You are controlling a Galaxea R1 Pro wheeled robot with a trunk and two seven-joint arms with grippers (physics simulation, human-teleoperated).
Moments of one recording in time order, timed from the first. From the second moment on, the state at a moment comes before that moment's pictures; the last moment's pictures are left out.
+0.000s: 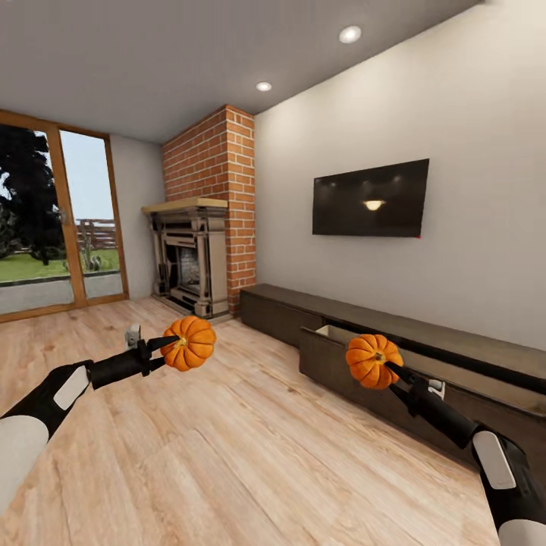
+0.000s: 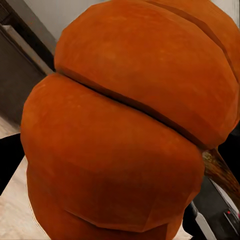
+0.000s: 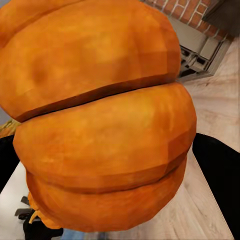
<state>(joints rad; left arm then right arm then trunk) -0.90 0.39 -0.09 -0.43 0.73 0.79 -1.05 -0.49 -0.17 -0.50 -0.90 -0.72 0.83 0.75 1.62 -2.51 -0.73</state>
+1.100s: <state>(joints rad) -0.90 0.39 -0.09 -0.43 0.73 0.79 -1.05 -0.49 -0.17 -0.50 -0.89 -0.72 0.83 0.75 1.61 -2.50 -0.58</state>
